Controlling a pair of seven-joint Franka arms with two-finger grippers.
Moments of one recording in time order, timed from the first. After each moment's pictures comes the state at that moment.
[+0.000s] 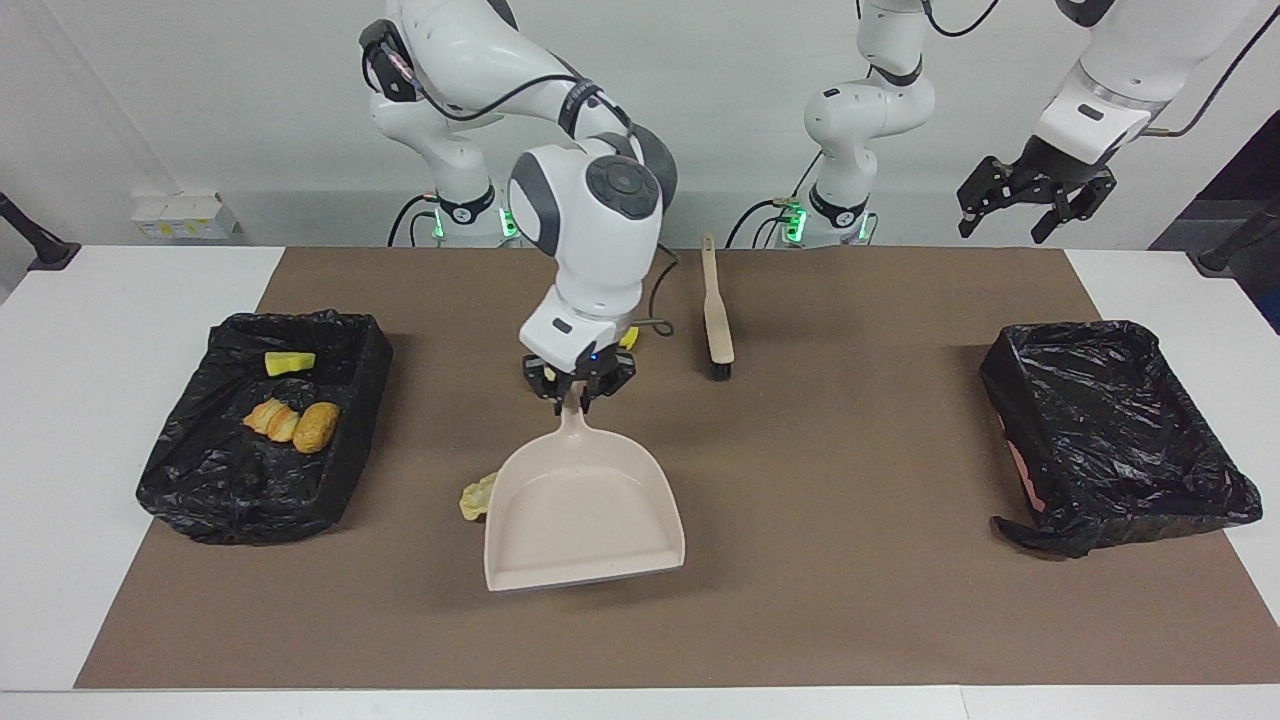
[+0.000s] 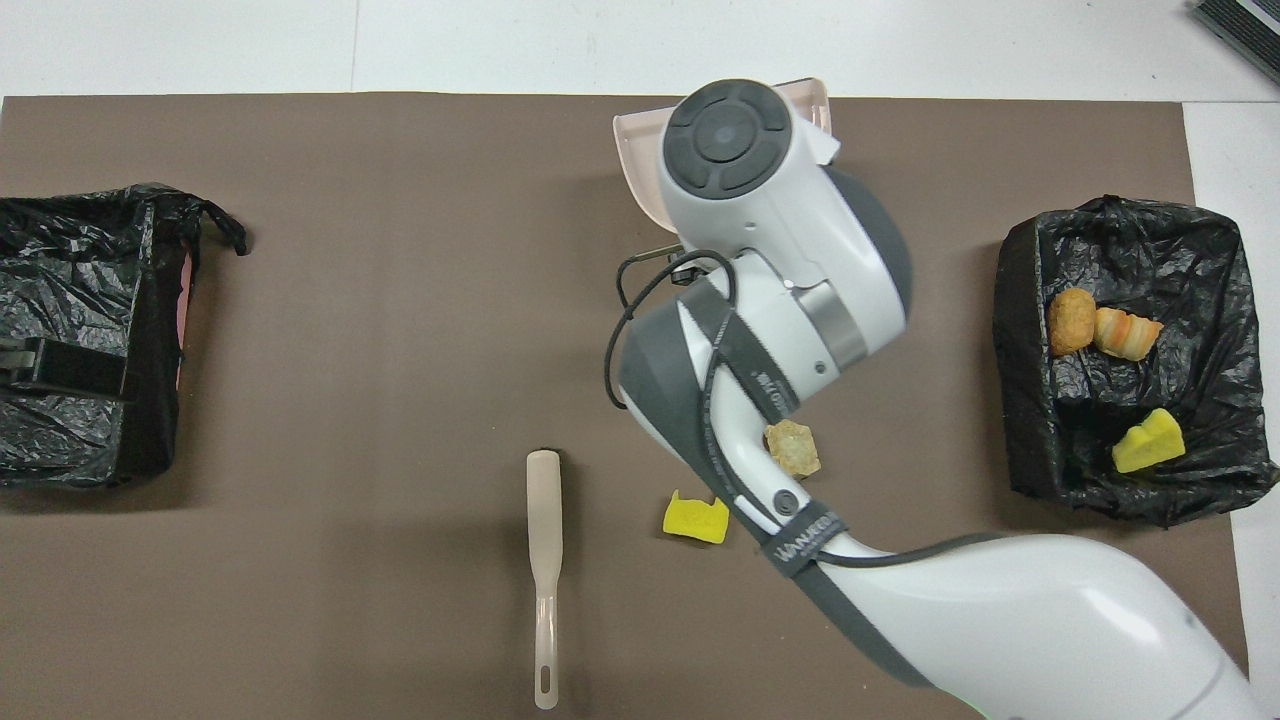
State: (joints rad) left arm 0.21 -0.09 -0.24 -1.59 -0.08 1.45 0.07; right arm 0.37 0.61 0.20 -1.14 -0.33 1.69 0.49
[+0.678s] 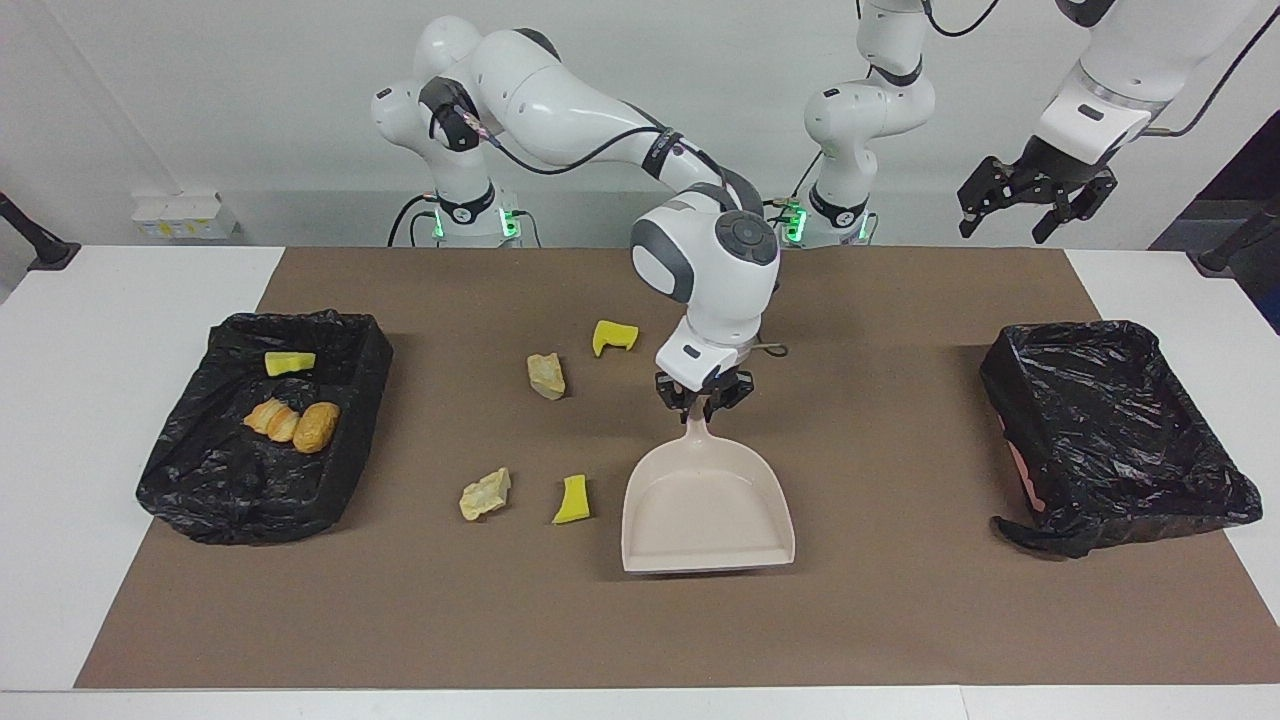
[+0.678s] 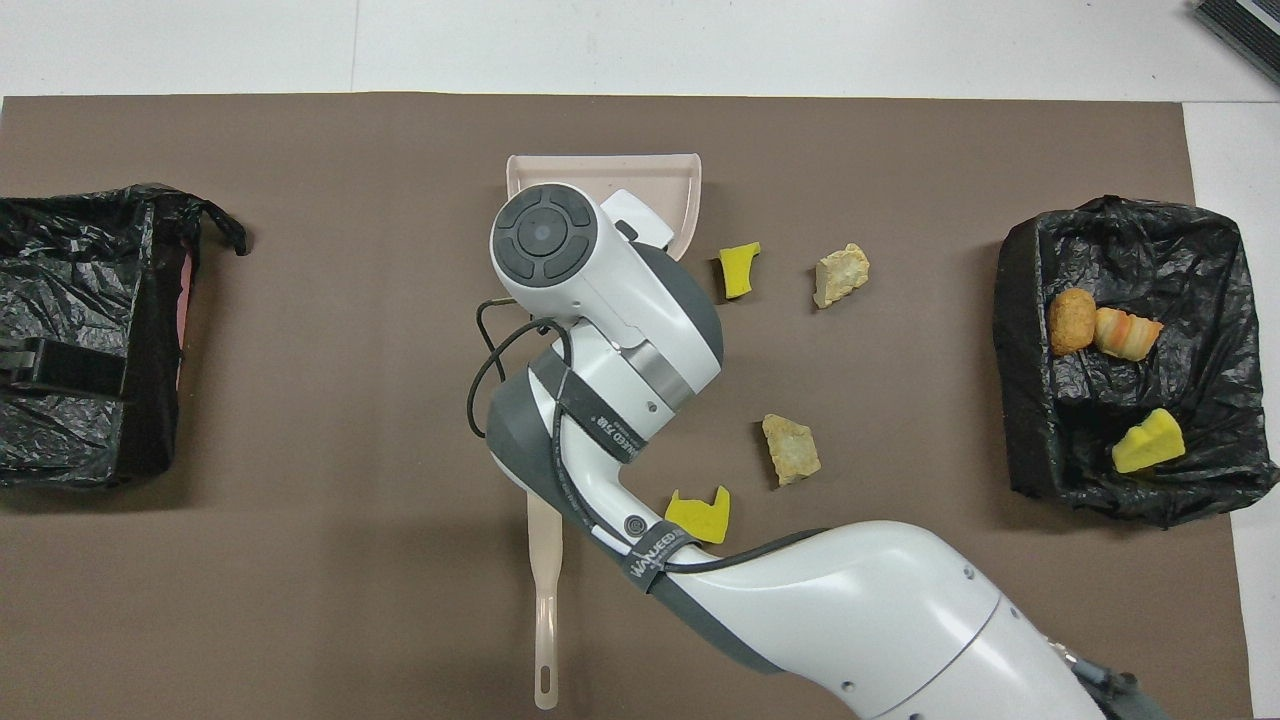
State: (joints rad) left arm 0.20 -0.09 -0.25 -1.59 -0.05 1.45 0.07; right arm 0.55 0.80 0.22 -1.05 -0.25 1.81 0.73
